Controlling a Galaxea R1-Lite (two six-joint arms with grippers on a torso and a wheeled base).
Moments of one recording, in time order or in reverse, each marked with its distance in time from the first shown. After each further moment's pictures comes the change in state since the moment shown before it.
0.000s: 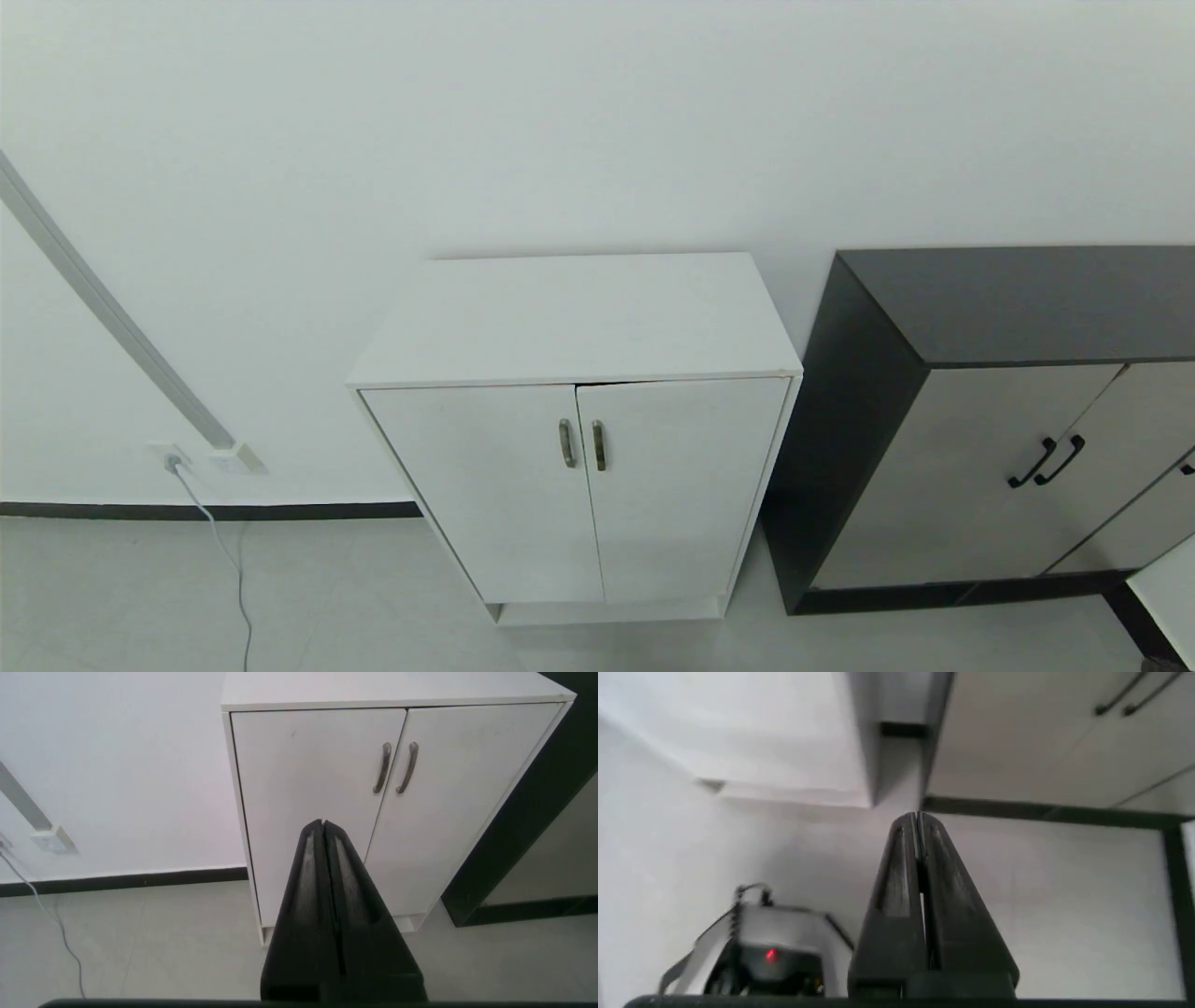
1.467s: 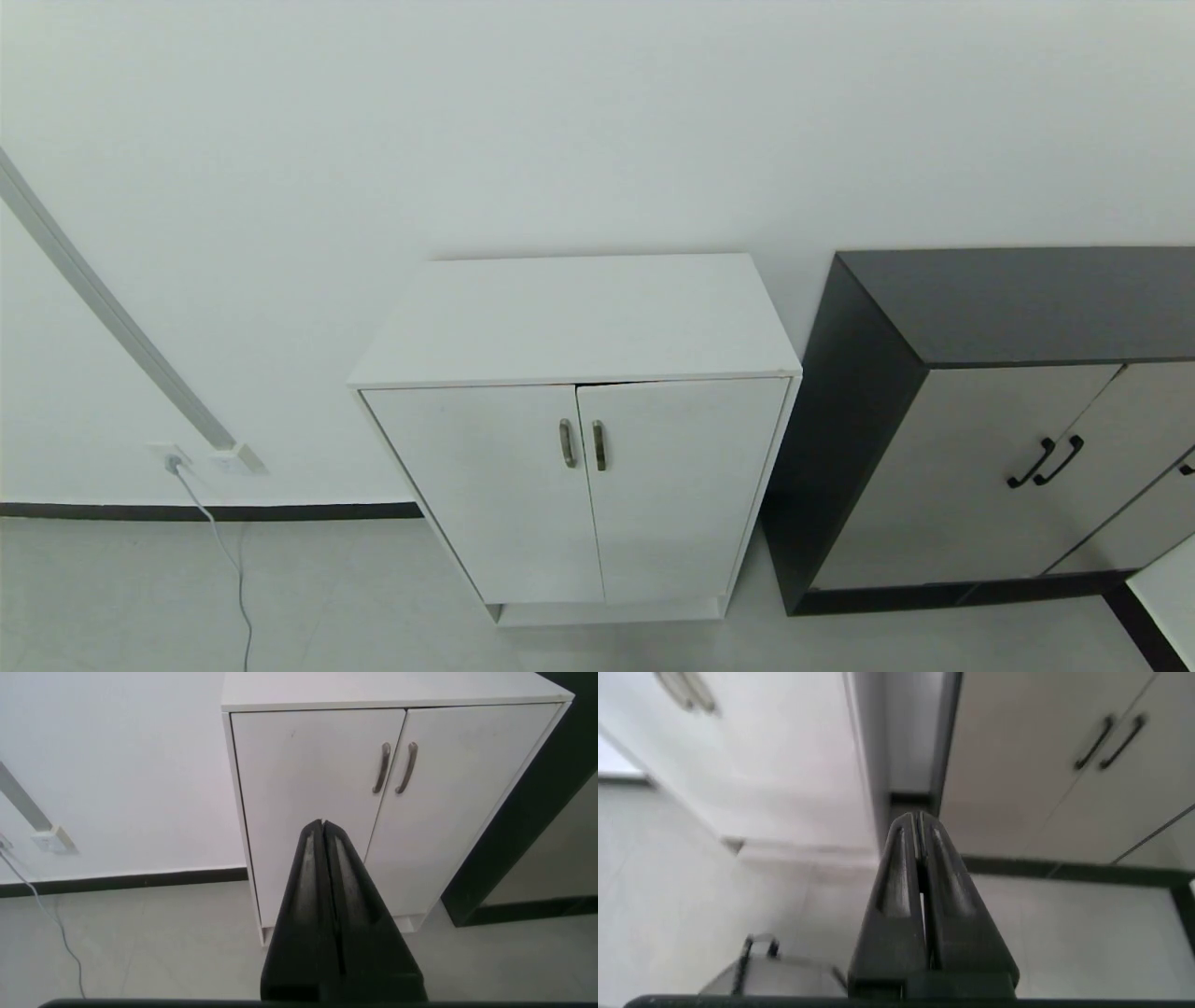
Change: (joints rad) left arm 0.000 0.000 0.000 0.000 0.000 0.000; right arm -0.153 -0.513 0.020 0.290 0.116 -0.029
